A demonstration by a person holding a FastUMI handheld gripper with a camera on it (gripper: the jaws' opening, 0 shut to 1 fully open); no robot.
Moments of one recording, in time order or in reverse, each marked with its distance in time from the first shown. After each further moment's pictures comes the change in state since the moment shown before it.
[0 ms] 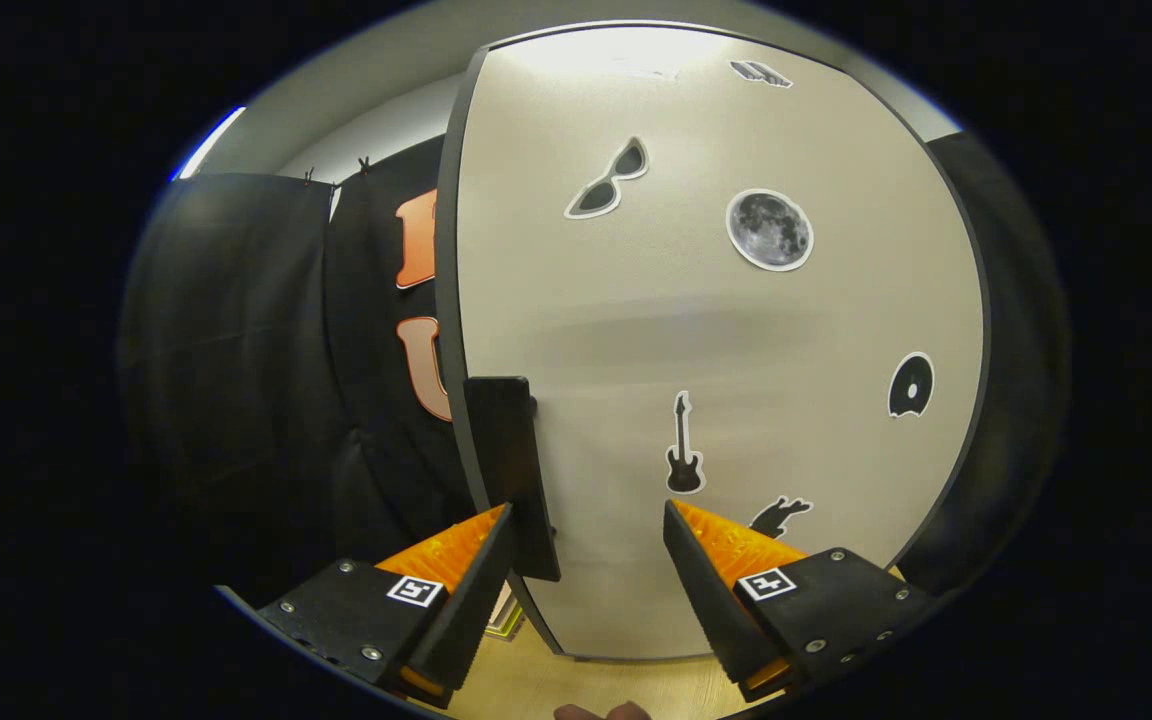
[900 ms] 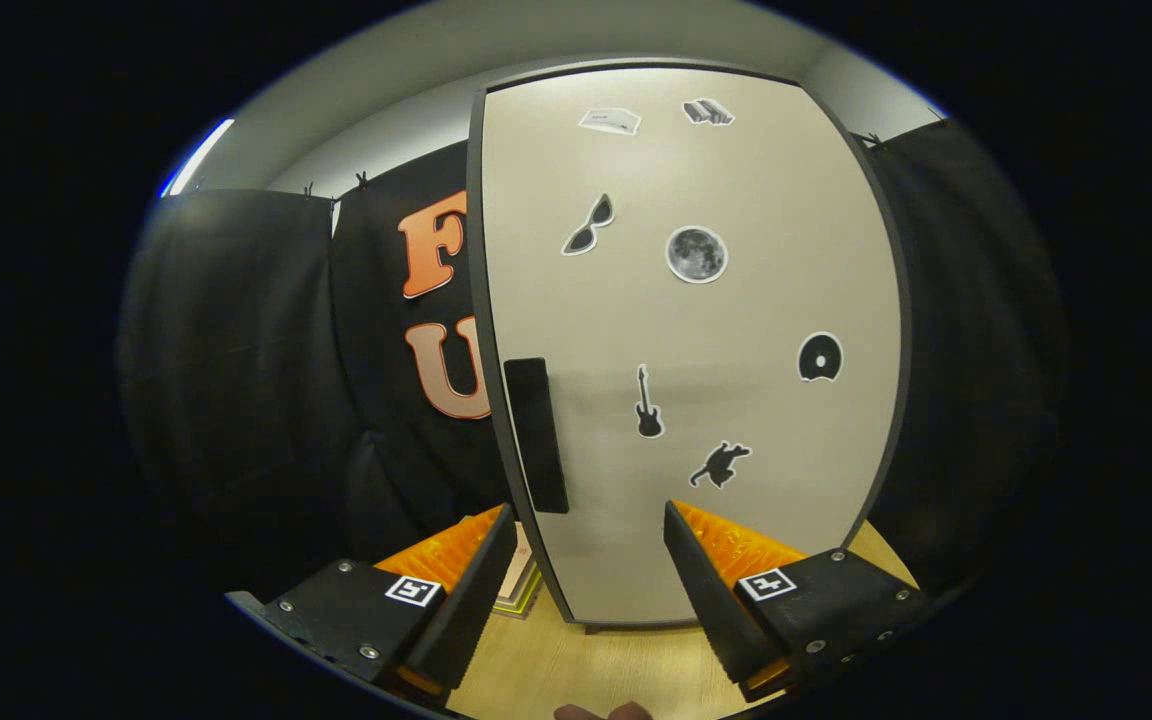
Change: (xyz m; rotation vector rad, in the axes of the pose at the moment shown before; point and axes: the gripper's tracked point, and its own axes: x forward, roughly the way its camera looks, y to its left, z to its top) arm -0.103 -0.009 -0.012 0.038 0.012 -0.043
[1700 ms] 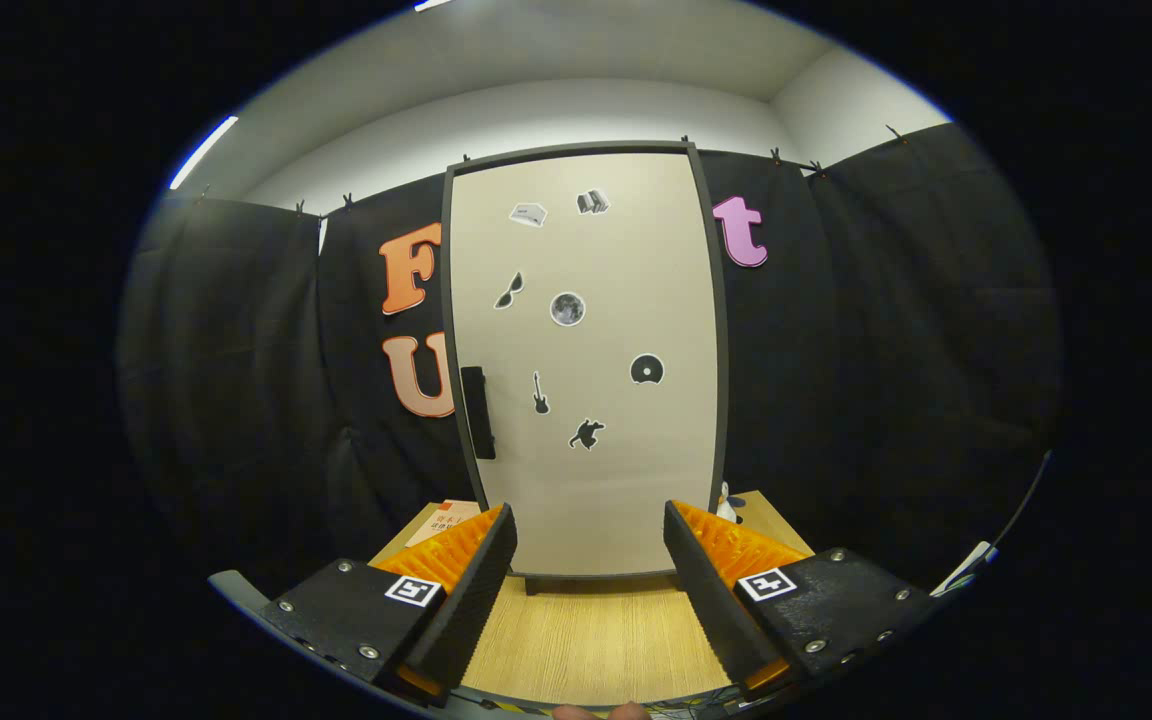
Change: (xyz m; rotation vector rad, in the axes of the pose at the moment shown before) arm -0.180 -0.090 0.010 -0.007 -0.049 -0.112
